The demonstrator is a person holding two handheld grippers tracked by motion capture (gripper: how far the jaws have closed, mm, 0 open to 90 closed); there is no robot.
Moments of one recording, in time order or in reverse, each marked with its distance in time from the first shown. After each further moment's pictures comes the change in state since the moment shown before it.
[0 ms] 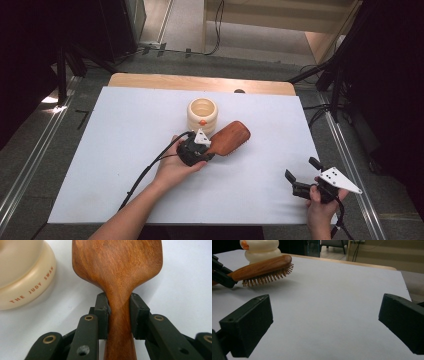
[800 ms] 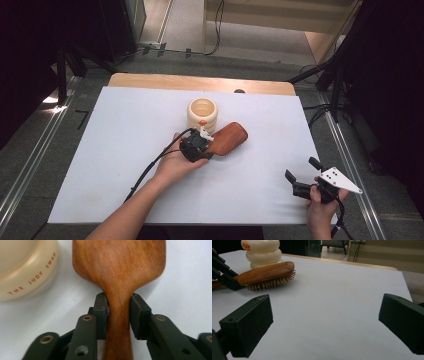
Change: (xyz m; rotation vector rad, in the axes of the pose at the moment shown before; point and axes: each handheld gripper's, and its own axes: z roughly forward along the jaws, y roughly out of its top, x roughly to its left) left arm 0.006 0.010 0.011 0.137 0.024 -0.028; right arm -0.001 0.000 0.000 -0.001 0.006 0.001
